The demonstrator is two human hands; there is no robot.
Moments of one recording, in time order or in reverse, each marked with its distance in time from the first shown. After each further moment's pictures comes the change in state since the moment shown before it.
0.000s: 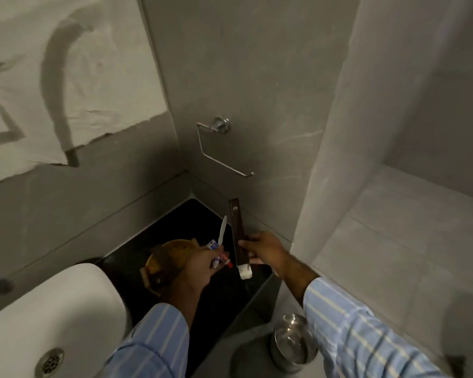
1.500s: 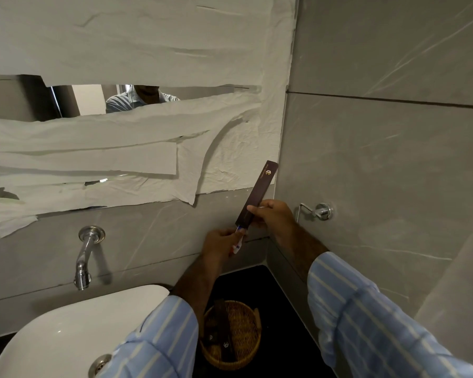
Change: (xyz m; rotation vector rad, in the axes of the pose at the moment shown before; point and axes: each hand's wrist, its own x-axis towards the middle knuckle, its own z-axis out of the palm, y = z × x) left_hand -0.031 0.193 -0.077 0.087 0.266 0.619; right_hand 0.031 -0.253 0.163 -0.090 -0.217 -0.531
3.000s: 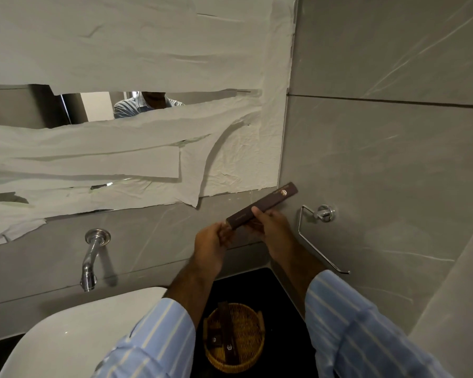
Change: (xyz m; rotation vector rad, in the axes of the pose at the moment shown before) left_hand 0.000 0.013 -0.011 -0.574 0.129 -0.083; right_hand -0.012 0.018 0.016 0.434 0.027 0.020
